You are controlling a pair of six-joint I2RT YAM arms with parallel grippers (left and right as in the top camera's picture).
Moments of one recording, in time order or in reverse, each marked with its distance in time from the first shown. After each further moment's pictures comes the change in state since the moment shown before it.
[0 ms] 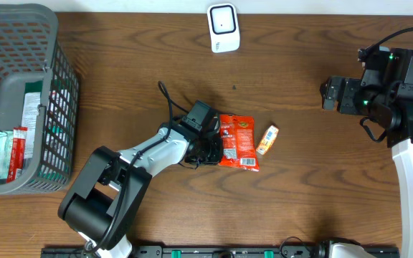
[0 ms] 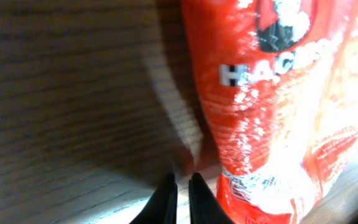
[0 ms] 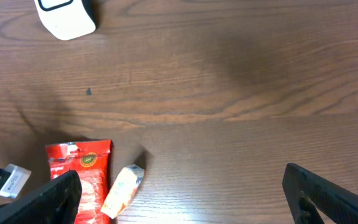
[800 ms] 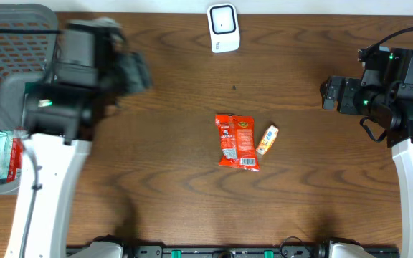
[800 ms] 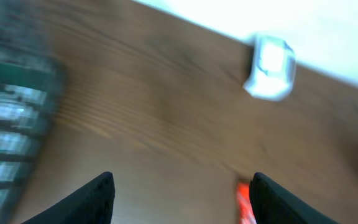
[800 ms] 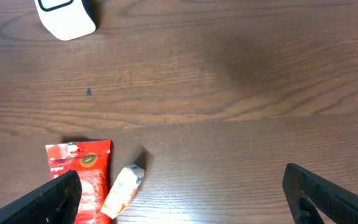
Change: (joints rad) left arm 0.416 -0.432 0.733 -0.680 -0.471 0.090; right arm 0.000 0.000 0.000 0.000 0.000 0.000
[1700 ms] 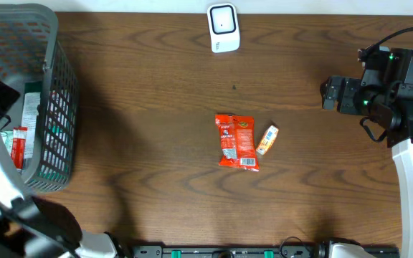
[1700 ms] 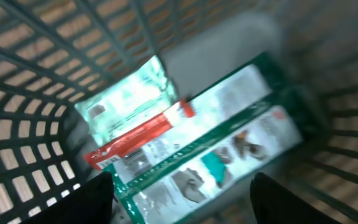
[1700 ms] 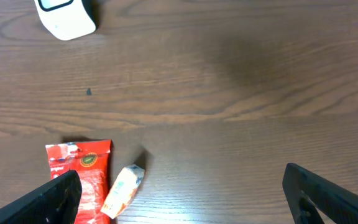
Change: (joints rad) left arm 0.728 0.293 -0.025 -0.015 -0.180 -0.032; right arm 0.000 0.000 0.000 0.000 0.000 0.000
